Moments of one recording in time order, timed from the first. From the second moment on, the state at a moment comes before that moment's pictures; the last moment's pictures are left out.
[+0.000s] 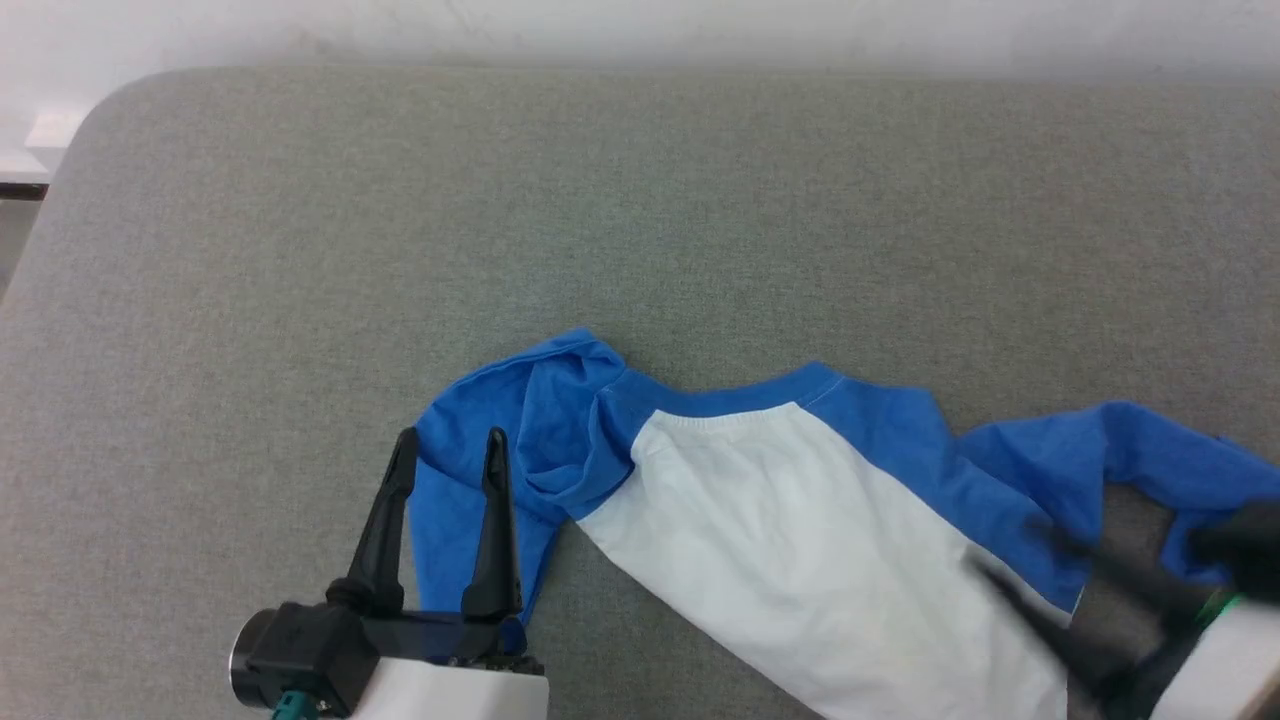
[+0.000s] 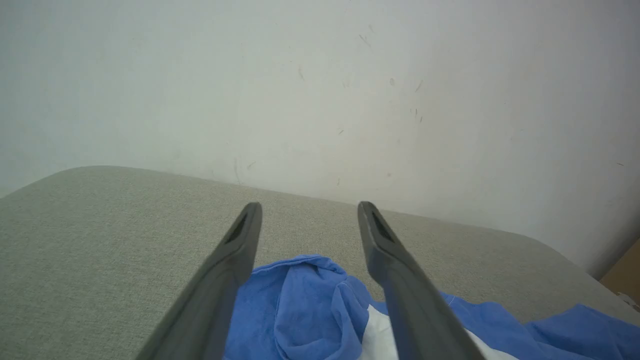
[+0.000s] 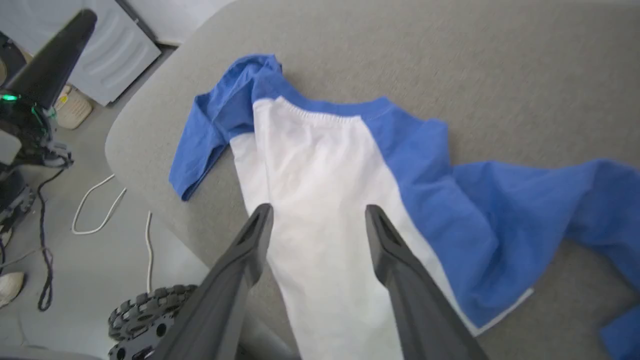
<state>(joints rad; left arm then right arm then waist) 0.10 0.06 -0.22 -0.25 -0.24 0.11 -0.26 0.21 -0.52 0.14 -0.51 0.73 0.13 0.49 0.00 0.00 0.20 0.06</state>
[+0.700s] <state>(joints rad) 0.07 0.06 -0.26 -0.25 -0.22 0.10 -0.26 -0.01 -0.65 -0.04 0.02 0.49 0.13 0.50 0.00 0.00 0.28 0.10</state>
